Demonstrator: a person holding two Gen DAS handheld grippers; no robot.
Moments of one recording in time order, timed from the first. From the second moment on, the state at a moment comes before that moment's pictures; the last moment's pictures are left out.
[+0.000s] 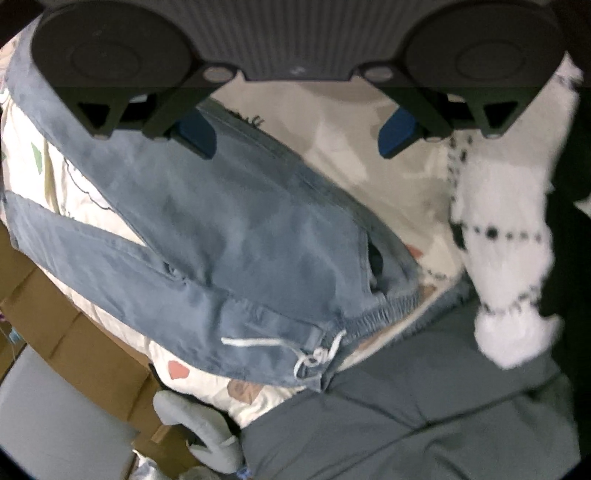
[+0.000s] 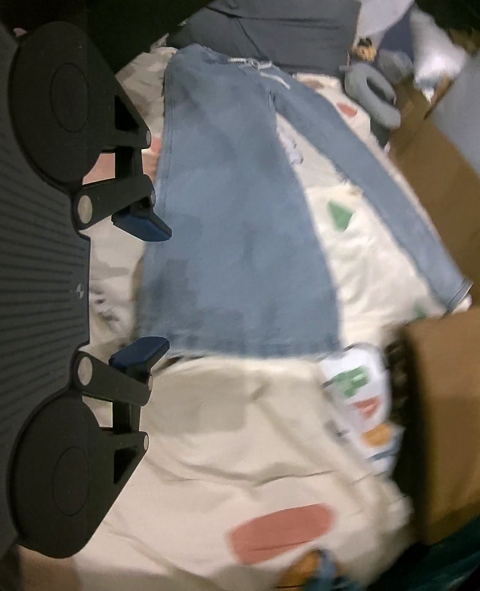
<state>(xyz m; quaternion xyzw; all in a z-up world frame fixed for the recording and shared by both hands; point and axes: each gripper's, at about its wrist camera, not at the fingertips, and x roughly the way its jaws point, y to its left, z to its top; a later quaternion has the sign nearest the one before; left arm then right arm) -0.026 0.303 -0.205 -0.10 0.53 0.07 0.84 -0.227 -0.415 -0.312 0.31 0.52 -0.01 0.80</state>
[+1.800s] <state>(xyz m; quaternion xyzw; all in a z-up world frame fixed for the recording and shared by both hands) -0.023 0.322 -0.267 -0.18 0.57 0.12 0.80 -0.194 -0.435 -0.413 0.58 0.46 -0.04 0.67</state>
